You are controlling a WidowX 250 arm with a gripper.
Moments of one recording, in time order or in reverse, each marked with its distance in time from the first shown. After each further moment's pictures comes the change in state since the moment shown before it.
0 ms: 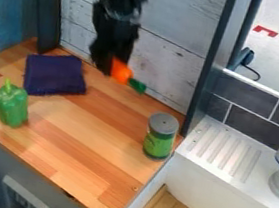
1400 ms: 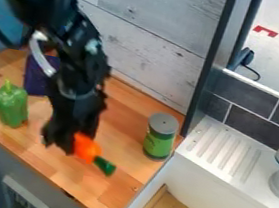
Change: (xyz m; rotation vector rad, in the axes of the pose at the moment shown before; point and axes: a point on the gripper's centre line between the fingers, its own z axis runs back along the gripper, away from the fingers) arm -0.073 0.128 -0.021 0.048 0.089 0.024
